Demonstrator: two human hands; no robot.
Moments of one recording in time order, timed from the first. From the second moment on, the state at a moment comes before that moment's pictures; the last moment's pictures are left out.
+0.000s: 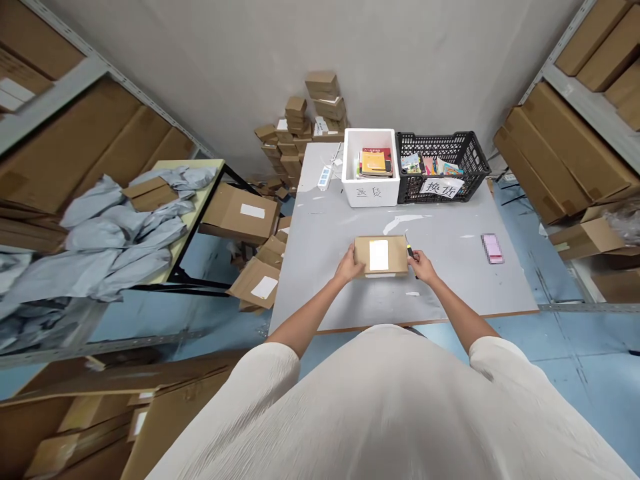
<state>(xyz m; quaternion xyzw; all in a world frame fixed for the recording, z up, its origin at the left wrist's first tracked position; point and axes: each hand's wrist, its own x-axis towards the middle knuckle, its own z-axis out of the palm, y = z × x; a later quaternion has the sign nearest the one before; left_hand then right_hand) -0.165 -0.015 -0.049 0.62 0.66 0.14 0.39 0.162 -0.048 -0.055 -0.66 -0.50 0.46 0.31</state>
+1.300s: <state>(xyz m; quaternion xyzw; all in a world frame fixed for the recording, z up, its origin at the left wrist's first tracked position) -0.167 -0.003 -0.061 0.62 0.65 0.24 0.37 0.119 0.018 0.026 -0.53 -0.81 0.26 0.05</state>
